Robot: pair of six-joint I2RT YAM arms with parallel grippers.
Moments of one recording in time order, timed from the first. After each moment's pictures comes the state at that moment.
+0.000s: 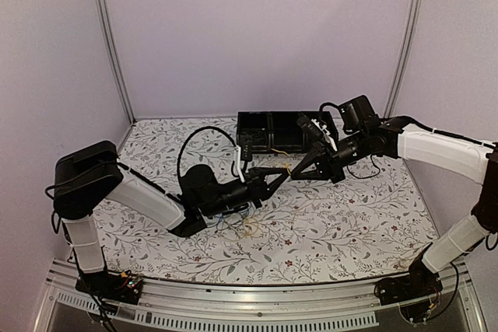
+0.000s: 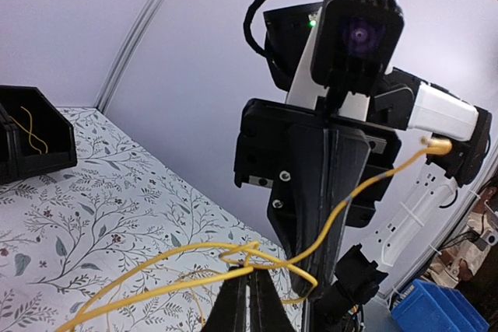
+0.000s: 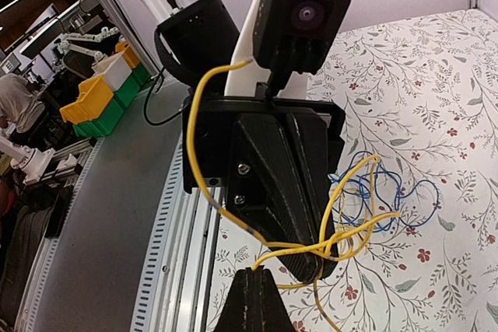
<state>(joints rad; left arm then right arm) -1.05 1.90 0.80 1.30 0.12 -0.61 0.60 1.49 1.14 -0.44 -1.08 -0.35</state>
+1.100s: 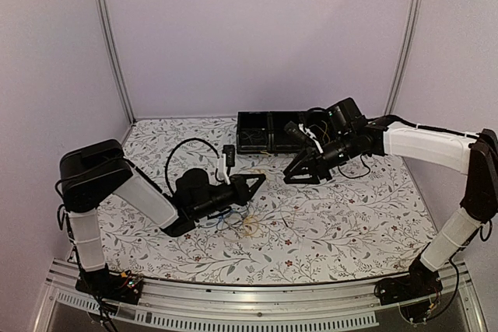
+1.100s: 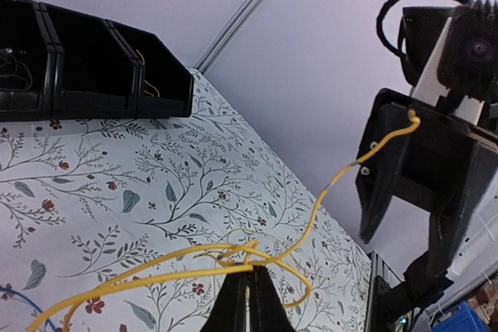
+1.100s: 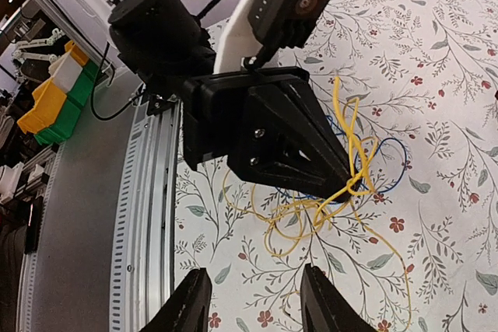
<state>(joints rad) -0.94 1.95 0.69 1.25 0.03 -0.70 0.62 1.59 1.19 -0.45 -0.92 -0.30</state>
